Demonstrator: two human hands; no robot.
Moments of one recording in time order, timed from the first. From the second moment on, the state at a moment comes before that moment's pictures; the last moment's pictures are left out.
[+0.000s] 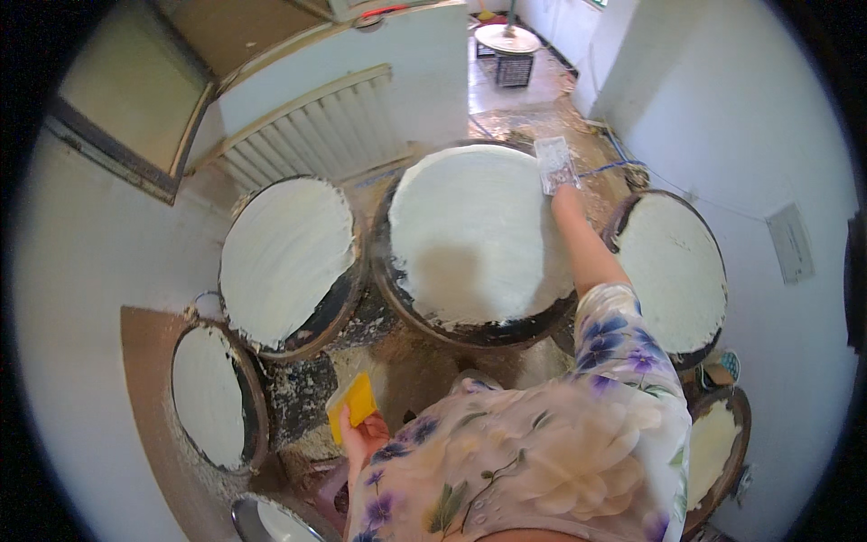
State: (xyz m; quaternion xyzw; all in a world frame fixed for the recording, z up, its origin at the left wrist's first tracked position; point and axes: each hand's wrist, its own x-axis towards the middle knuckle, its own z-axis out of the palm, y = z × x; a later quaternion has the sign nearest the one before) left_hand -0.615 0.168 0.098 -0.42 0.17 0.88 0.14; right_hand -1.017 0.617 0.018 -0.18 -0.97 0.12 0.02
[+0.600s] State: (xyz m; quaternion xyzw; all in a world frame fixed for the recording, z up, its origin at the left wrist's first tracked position) left_hand -0.453 0.157 0.078 -0.44 0.04 0.87 -0.23; right_hand -0.775 0.104 0.087 0.55 -0.81 0.20 -0.08
